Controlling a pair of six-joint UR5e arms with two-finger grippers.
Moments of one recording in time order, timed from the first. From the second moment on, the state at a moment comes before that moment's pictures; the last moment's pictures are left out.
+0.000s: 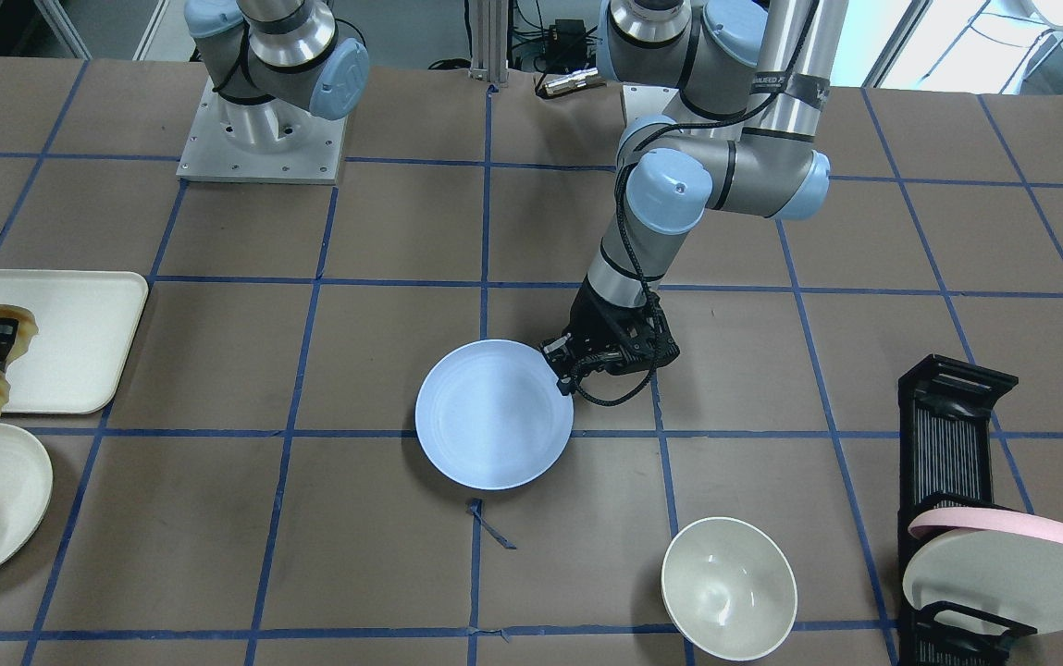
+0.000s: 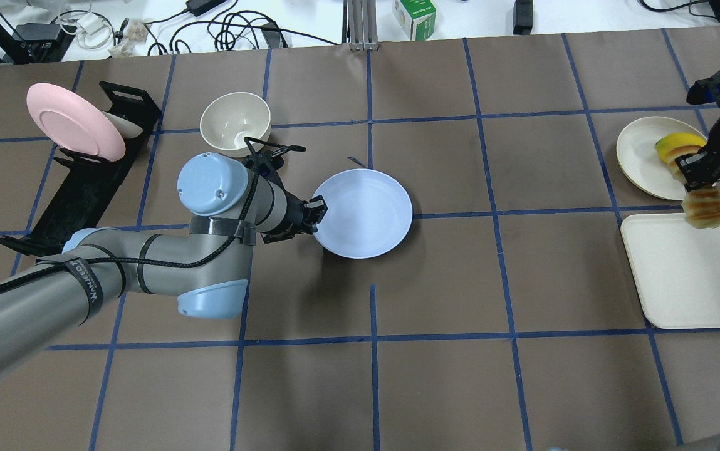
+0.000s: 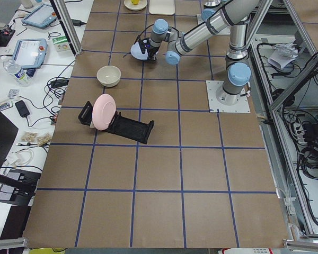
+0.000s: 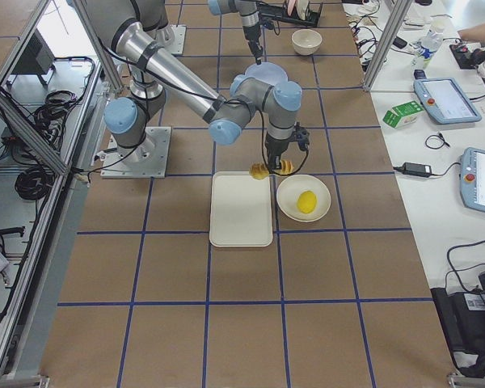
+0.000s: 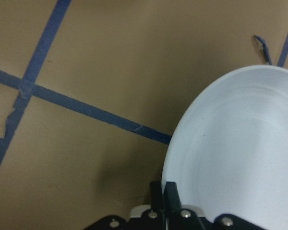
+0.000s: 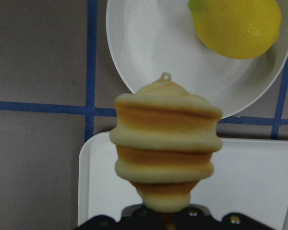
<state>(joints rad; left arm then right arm) -1.73 -1.86 -2.14 -0.44 1.38 -0.57 1.09 -1.34 1.81 -2.05 -1.70 -0.57</state>
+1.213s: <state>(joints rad) -1.60 -1.63 -1.58 -1.52 1.52 -0.11 1.33 -1.42 1.79 -1.89 -1.66 -0.25</state>
